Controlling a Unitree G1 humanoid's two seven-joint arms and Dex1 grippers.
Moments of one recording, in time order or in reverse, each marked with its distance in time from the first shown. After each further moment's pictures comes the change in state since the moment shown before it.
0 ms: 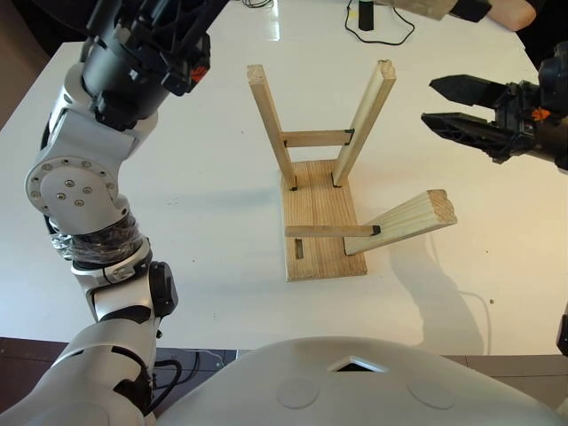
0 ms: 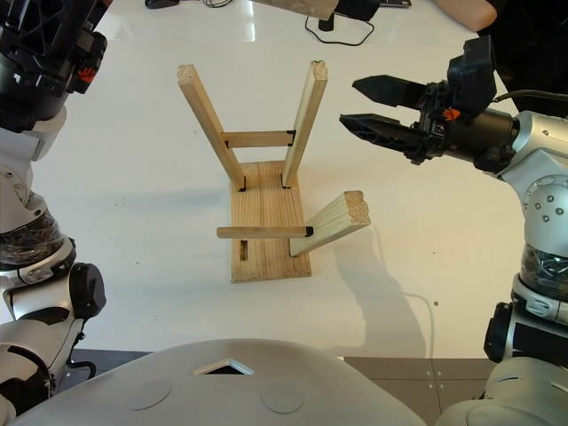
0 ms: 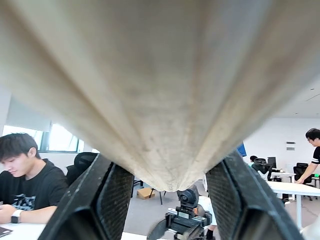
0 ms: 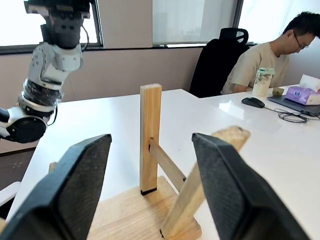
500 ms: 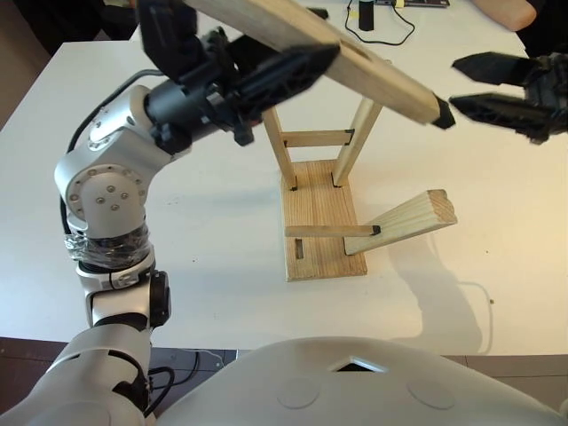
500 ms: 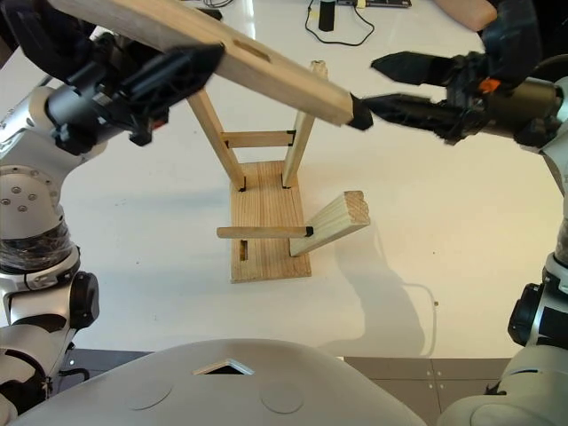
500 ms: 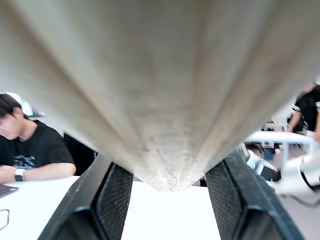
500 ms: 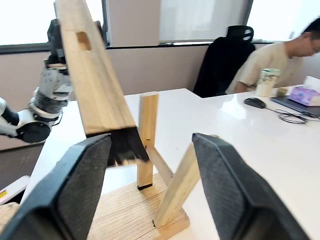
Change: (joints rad) left arm 0.035 0.029 -0.111 -0.005 0.219 0.008 -0.104; right arm -0.109 -0.140 -0.002 0.248 -0.036 0.017 0.179
